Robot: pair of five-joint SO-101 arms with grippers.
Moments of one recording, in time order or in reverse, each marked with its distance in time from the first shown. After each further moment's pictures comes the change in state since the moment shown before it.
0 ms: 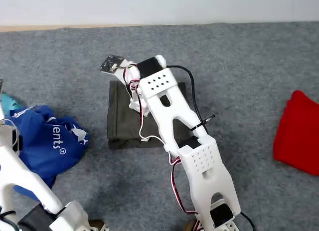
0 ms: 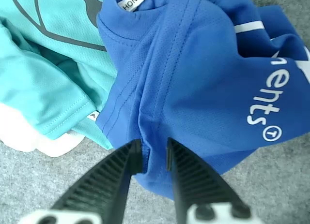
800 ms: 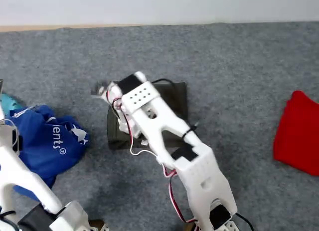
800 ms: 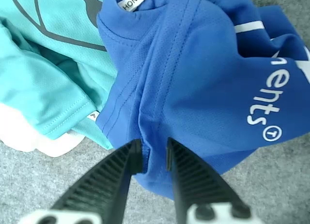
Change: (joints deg) left arm 0.0 0.0 0.0 0.0 0.0; right arm -8.3 -9.4 18.2 0.0 -6.2
